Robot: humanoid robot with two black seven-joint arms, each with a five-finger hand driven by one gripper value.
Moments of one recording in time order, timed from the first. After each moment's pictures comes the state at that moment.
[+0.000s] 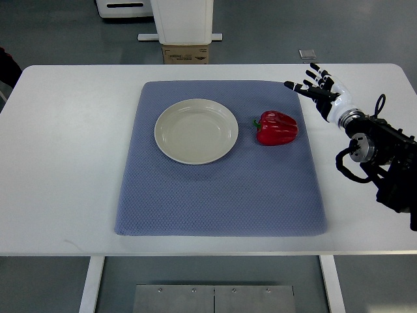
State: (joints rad) left arm 0.01 0.00 -0.21 -0.18 0.05 -0.03 -0.14; right arm 0.97 -0.14 0.41 0.43 -0.06 0.06 0.24
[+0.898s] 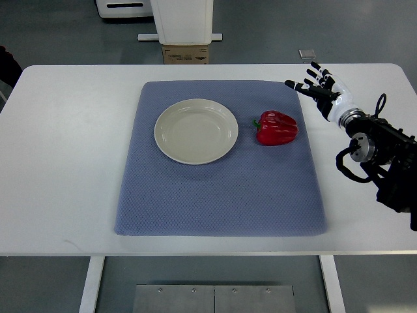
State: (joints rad) left arm 0.01 0.00 -0.21 -0.17 0.05 -0.03 -0.14; right arm 0.97 -0.14 0.41 0.43 -0.06 0.06 0.25
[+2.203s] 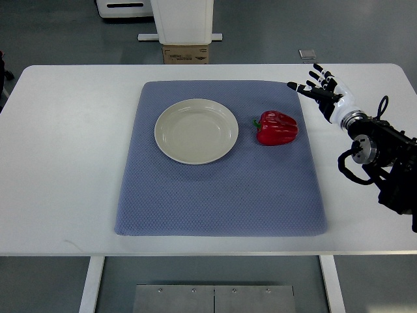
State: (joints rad) left arm 0.01 0.00 -0.21 -0.17 0.05 -0.03 -0.14; right arm 0.96 -0.15 0.41 0.43 -0.06 0.06 0.25
